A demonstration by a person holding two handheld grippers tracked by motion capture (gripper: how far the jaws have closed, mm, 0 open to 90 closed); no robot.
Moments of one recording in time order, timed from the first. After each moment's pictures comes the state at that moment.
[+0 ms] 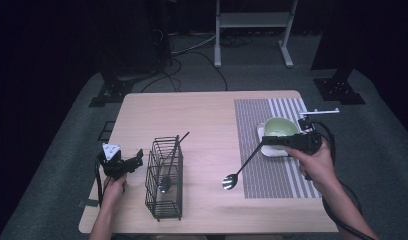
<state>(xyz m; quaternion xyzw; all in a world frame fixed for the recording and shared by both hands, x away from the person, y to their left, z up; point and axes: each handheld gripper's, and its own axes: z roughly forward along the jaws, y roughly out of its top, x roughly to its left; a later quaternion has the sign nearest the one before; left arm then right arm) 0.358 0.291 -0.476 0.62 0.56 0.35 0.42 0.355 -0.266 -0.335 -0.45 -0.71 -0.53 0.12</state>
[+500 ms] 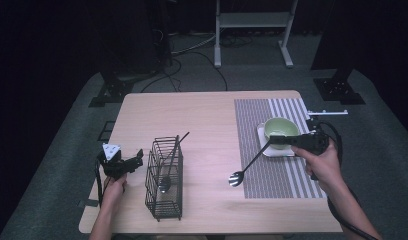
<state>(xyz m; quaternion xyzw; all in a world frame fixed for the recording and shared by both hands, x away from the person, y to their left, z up) 0.358 0.291 -0.476 0.62 0.56 0.35 0.41 0.356 -0.286 -0.341 -0.47 -0.69 -0.53 0.11</state>
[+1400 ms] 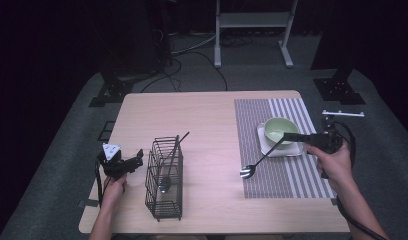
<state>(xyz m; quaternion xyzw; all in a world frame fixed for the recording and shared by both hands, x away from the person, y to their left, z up) 0.358 0.291 -0.476 0.62 0.56 0.35 0.41 0.361 -0.324 -0.350 -0.52 -0.66 -0.53 0.08</state>
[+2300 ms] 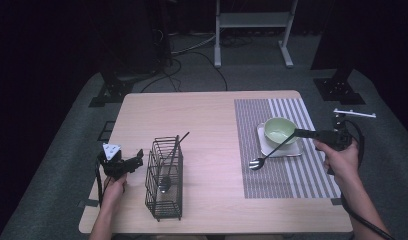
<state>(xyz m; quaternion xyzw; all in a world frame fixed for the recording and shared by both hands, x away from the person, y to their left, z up) 0.359 0.290 -0.476 0.62 0.56 0.35 0.41 0.371 -0.355 -0.359 -0.56 -0.63 -0.53 0.06</state>
